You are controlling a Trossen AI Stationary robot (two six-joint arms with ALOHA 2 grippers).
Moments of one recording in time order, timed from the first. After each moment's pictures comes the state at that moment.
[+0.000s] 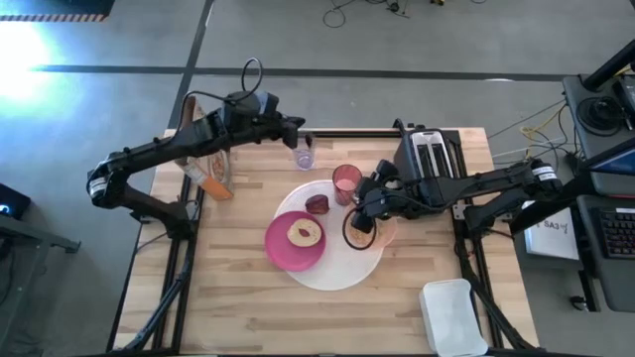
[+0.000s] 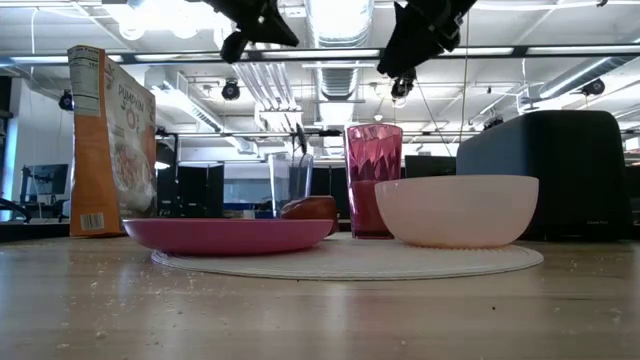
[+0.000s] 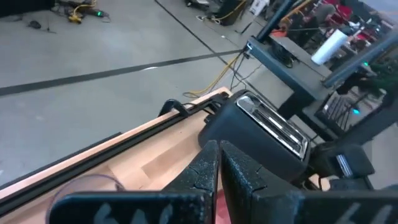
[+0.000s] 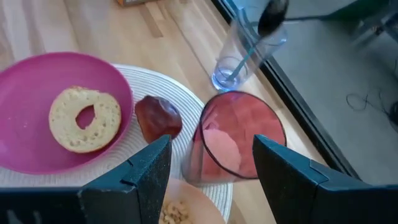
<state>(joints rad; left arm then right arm) 0.42 1.34 1.33 -0.31 -0.09 -0.51 0.13 1.41 1.22 -0.63 0.57 0.26</state>
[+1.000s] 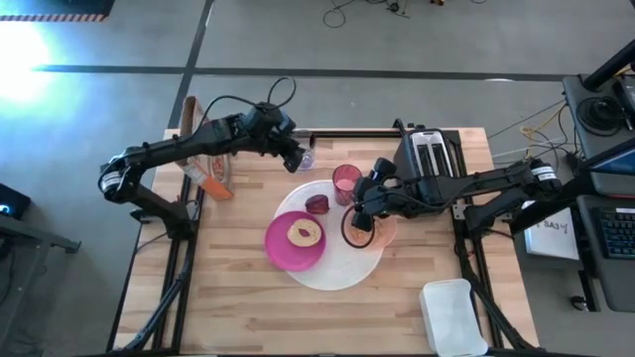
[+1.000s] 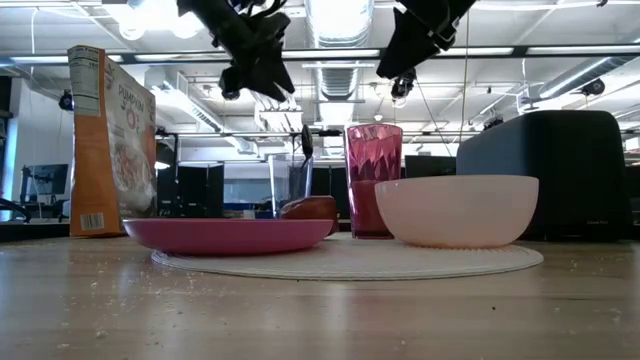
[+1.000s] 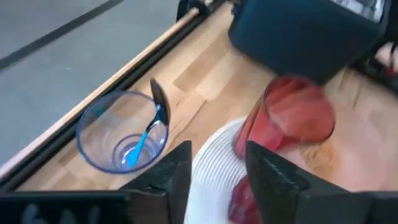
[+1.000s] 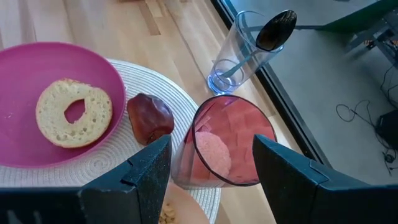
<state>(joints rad) 0.43 1.45 1.33 -0.58 0.00 -0.25 0.12 1.42 1.22 -0.62 0.58 0.17</state>
